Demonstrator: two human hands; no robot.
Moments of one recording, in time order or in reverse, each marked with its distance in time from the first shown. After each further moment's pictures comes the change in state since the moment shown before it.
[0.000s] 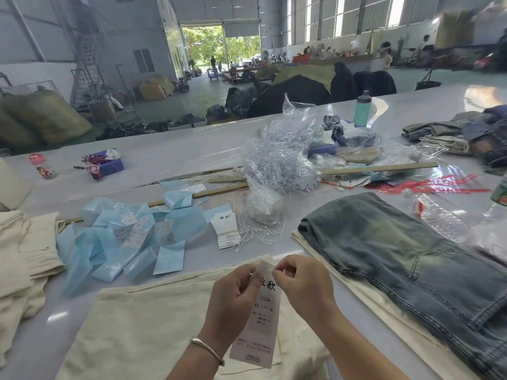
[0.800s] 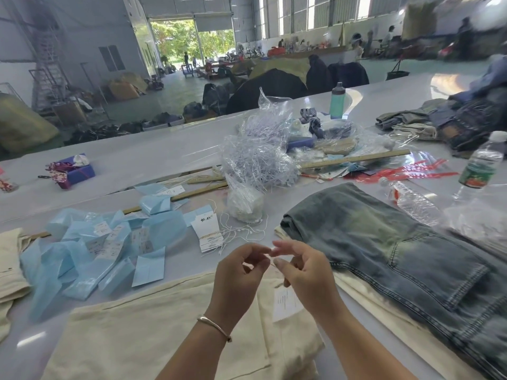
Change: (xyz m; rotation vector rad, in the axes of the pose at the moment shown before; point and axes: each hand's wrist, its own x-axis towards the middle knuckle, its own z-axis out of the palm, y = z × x) left_hand 0.040 0.020 0.032 -0.004 0.024 0.135; right_hand 0.003 0.018 -0.023 0.485 0.073 -0.002
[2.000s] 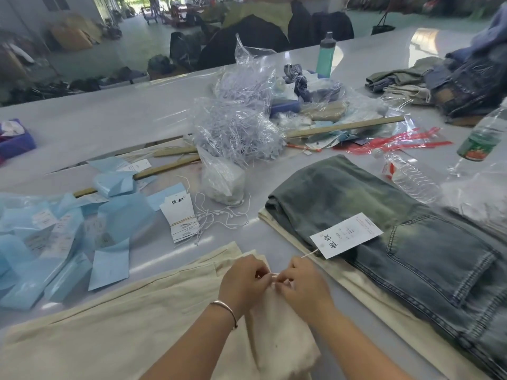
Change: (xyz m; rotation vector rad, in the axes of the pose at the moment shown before) left_hand 0.042 -0.114 0.076 0.452 -0.456 -0.111; right_hand 0.038 0.127 -0.004 -0.772 -0.179 0.091
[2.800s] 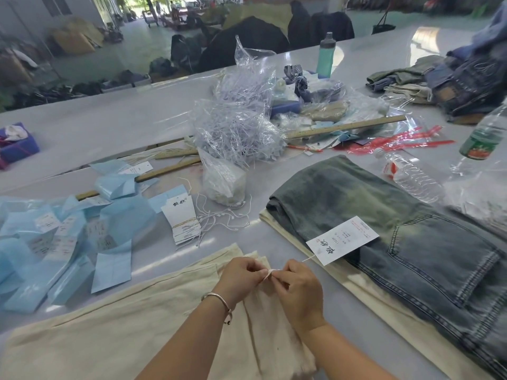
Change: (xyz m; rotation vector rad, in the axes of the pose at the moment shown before) left_hand 0.000 0.006 -0.019 -0.601 -0.097 -0.347; right_hand -0.006 -0.013 0.022 0.092 0.416 -0.094
